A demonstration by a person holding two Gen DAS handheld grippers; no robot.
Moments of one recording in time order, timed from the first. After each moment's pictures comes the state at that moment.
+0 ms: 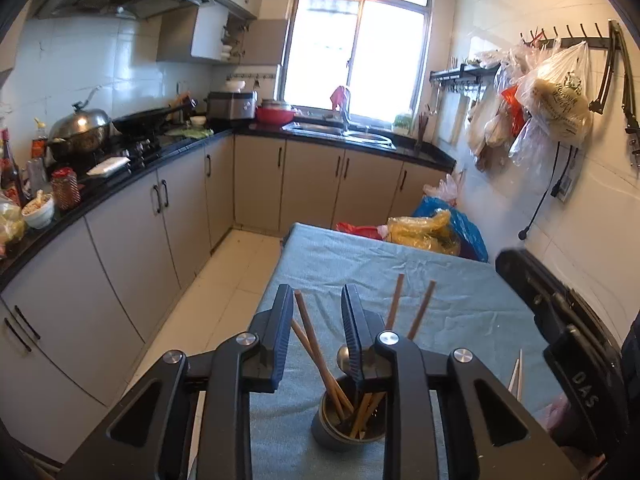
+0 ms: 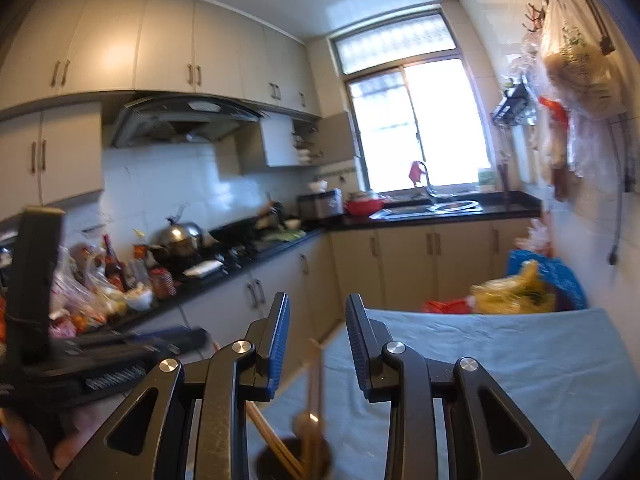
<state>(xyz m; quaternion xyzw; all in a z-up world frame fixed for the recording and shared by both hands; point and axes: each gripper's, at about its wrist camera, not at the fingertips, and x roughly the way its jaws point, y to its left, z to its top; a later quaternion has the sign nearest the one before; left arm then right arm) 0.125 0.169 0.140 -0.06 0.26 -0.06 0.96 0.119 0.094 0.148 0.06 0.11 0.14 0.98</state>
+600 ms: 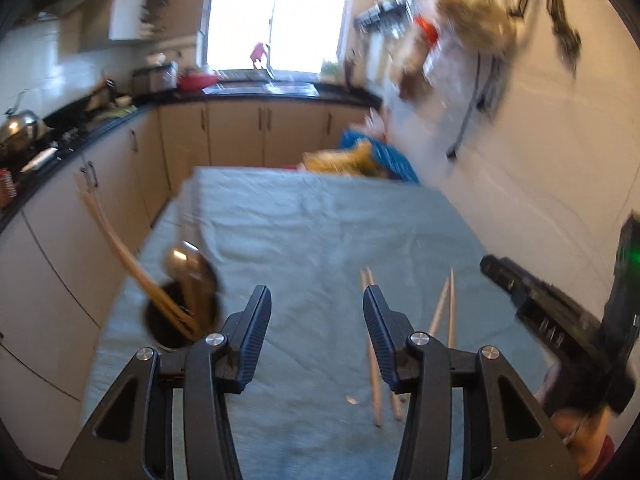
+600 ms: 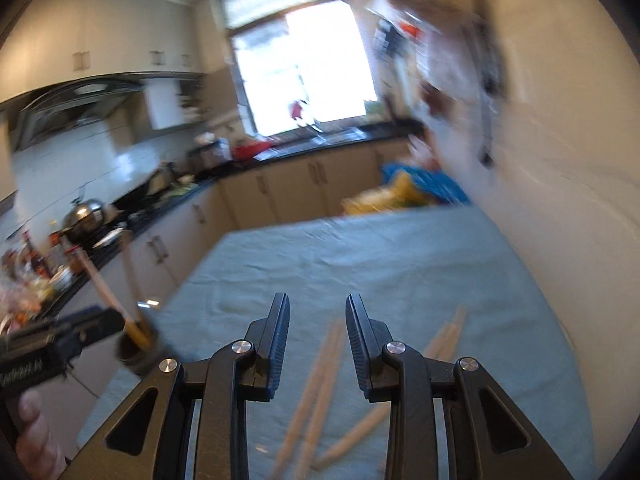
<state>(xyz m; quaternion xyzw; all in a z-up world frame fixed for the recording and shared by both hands) 0.082 0.011 0.075 0.00 0.34 -0.17 0.92 0.036 -0.090 0.069 0.14 0.24 -0.03 0.96</state>
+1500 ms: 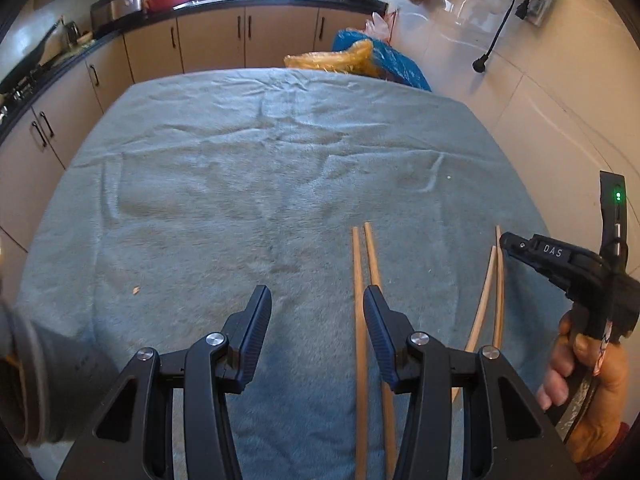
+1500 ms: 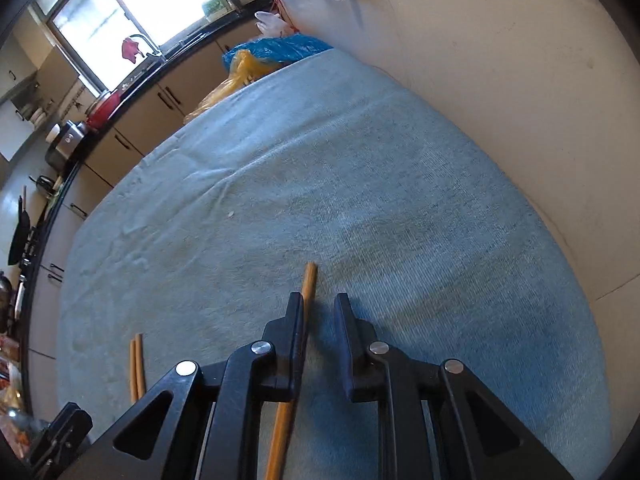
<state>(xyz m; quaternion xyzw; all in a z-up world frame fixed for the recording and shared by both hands) 0.212 -0.075 -0.034 0.02 0.48 -0.17 0.86 0.155 -0.255 -0.049 0.28 0.43 -0.17 0.84</state>
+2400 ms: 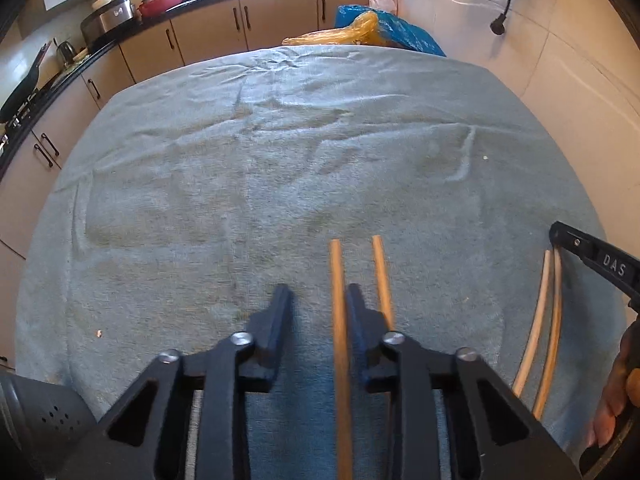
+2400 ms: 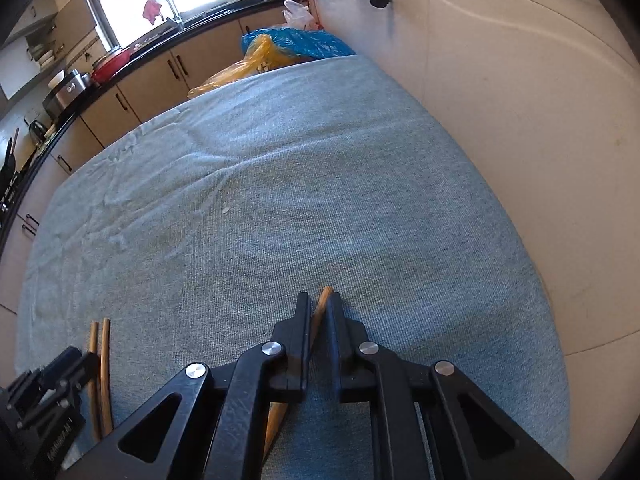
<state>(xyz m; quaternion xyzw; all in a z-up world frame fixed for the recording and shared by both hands) 0.249 -0.119 -0.076 0.08 0.49 -0.13 0.86 0.177 -0.246 -0.045 0.18 0.46 -0.17 0.85</state>
